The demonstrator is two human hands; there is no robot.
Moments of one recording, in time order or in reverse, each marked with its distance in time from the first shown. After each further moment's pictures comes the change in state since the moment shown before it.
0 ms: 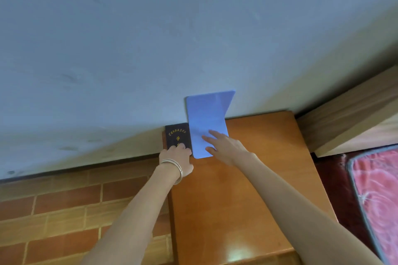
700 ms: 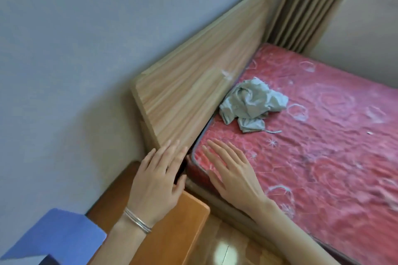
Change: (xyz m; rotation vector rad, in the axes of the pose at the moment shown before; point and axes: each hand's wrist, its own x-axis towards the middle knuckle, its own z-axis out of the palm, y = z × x) left_hand -0.162 0.319 -0.172 0.085 0.724 1.160; right_hand -0.423 0.124 -0.064 0.005 1.078 0.564
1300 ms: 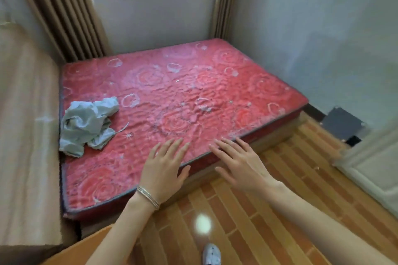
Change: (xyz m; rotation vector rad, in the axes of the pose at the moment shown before) left_hand -0.015 0.341 -0.055 -0.191 -0.240 0.958; right_hand -0.356 -0.083 -0.263 -0.415 -0.027 0.920
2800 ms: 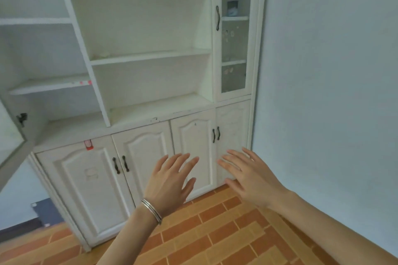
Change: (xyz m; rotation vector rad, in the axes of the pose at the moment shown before) left_hand 0.109 1.046 0.039 -0.377 0.138 1.492; right_hand -0.875 0.305 -0.322 -0.676 0.098 1.389
